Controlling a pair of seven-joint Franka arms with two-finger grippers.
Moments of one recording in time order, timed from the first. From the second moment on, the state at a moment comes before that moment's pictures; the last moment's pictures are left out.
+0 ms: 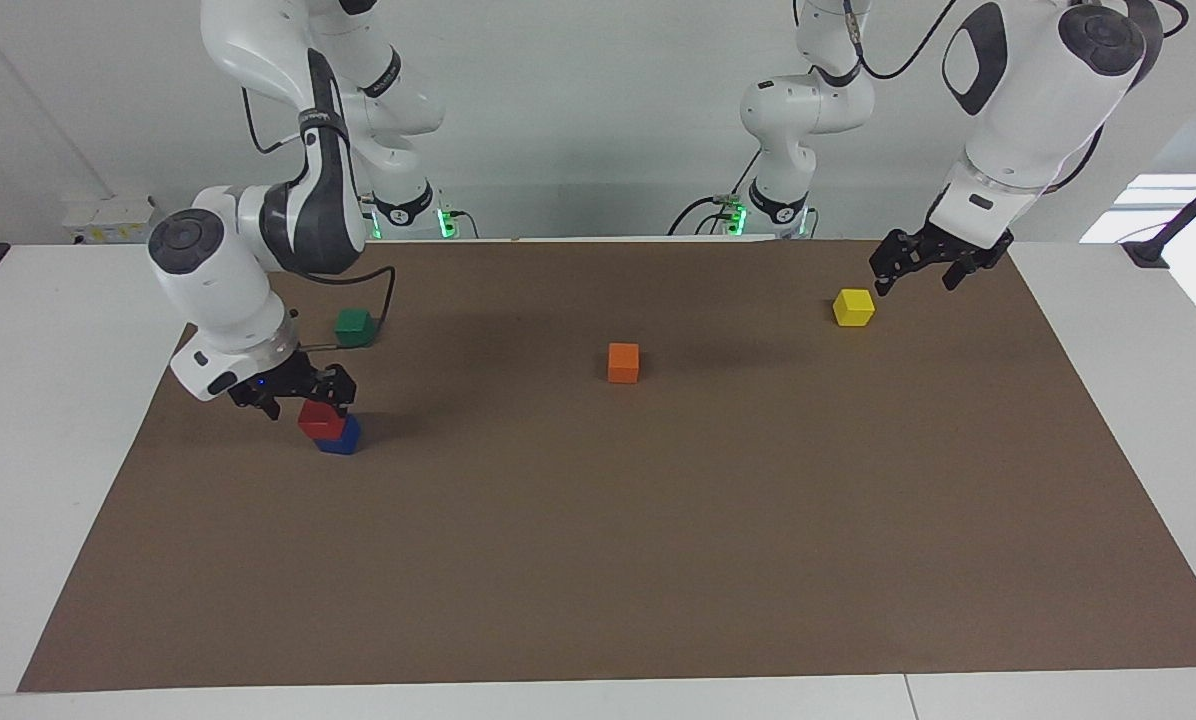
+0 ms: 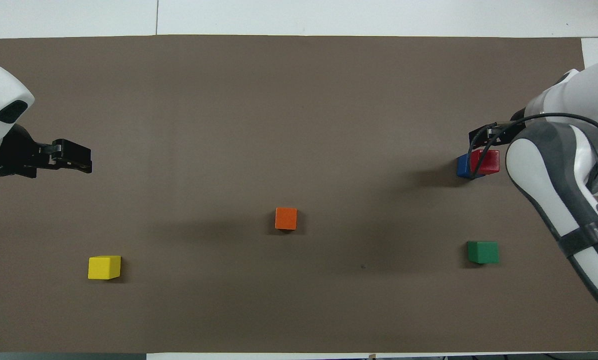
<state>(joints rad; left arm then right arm) 0.04 -0.02 -0.14 -1.68 0.00 1.60 -0.11 -0.05 0.20 0.03 -1.81 0.03 1.98 -0.01</state>
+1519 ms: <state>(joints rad) 0.04 -0.02 -0.14 -1.68 0.00 1.60 -0.11 -0.09 0.14 0.02 -1.48 0.04 1.50 0.02</state>
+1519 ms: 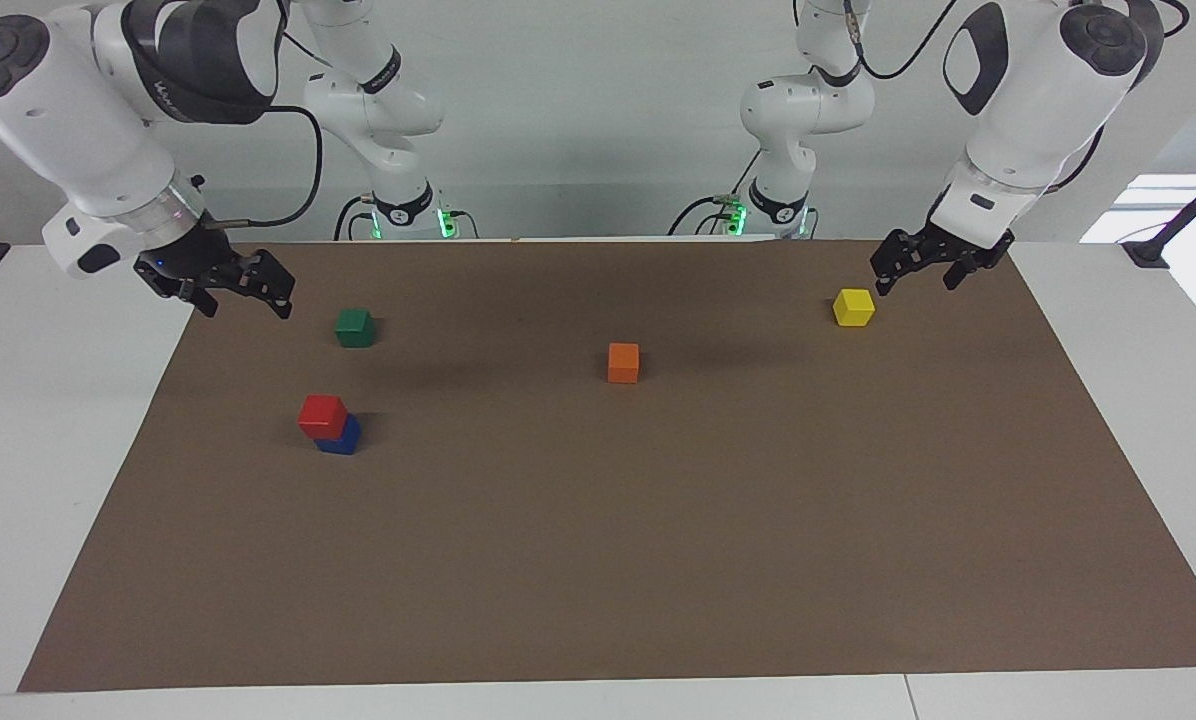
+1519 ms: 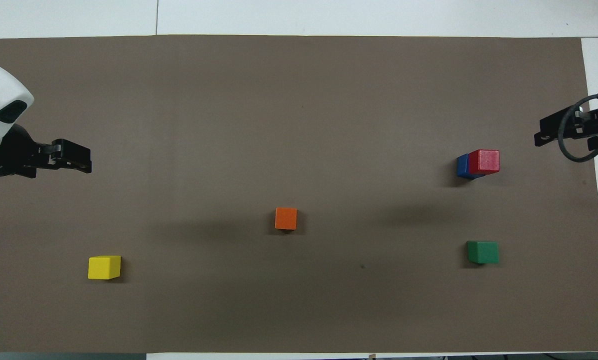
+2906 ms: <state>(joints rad) 0.04 -0.02 -0.14 -1.68 0.00 1.60 -0.11 -0.10 -0.09 0.02 -1.69 0.03 1.54 0.02</state>
